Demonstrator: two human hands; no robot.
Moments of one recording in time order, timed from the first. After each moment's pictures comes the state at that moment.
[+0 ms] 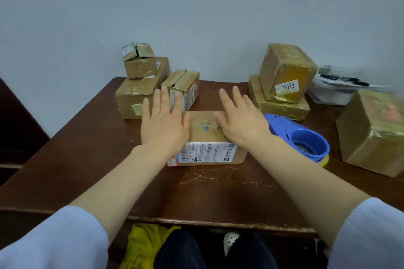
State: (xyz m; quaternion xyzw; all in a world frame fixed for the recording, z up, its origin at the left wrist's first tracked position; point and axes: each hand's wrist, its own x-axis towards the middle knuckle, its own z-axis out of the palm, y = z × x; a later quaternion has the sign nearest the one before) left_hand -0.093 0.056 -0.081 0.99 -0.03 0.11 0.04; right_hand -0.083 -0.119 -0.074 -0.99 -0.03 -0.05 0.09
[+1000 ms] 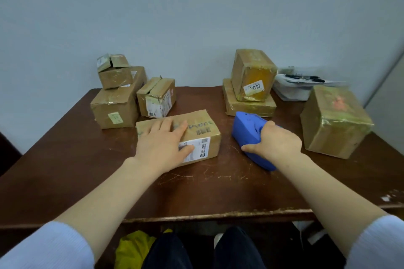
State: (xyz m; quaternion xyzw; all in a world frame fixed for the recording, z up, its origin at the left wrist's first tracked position) left_hand -0.125 0.024 -0.078 0.99 -0.15 0.03 -0.02; right_hand -0.150 -0.216 -0.076 -0.98 0.19 0.00 0.02
